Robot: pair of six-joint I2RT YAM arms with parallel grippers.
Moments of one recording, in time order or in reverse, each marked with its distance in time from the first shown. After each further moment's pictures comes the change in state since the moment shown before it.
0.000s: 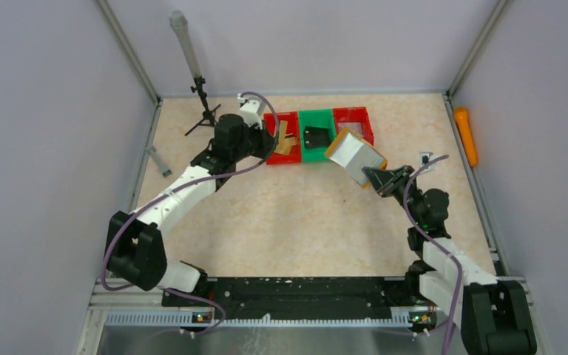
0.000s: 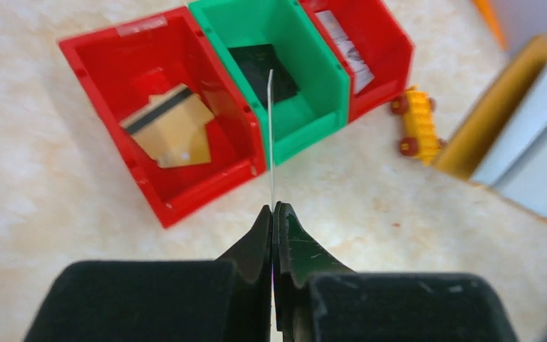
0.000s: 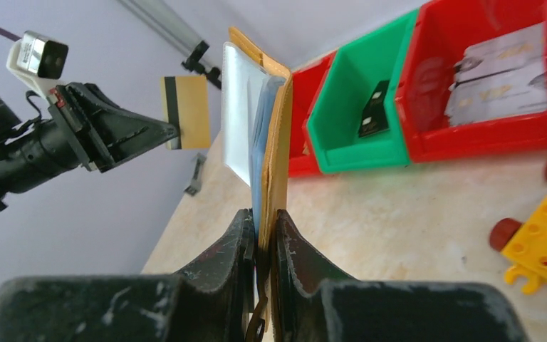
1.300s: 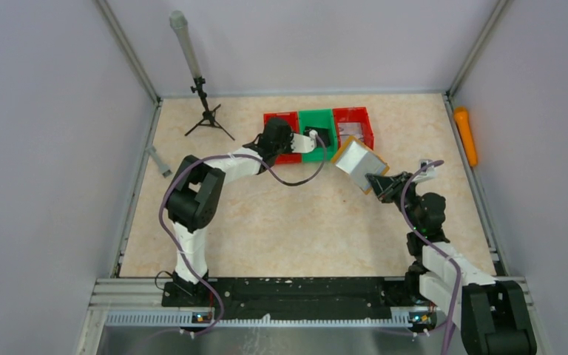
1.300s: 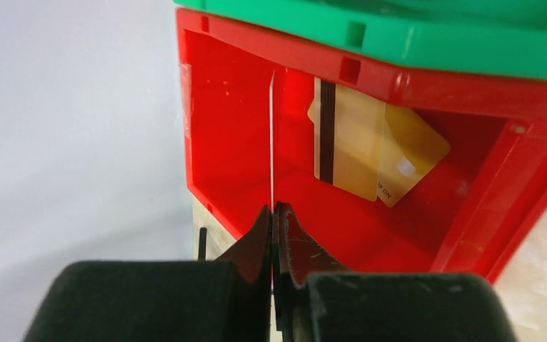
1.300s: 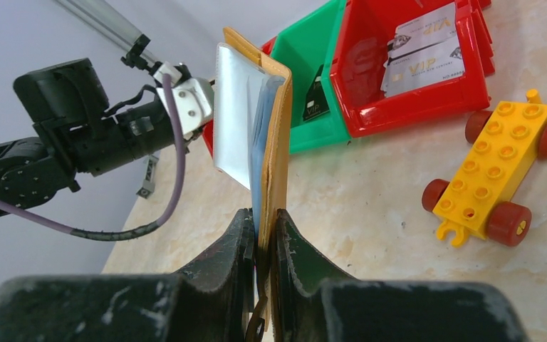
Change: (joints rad) left arm -0.126 0.574 0.272 0.082 -0.417 1.412; right arm -0.001 -0.073 -0.064 -0.100 0.131 -0.101
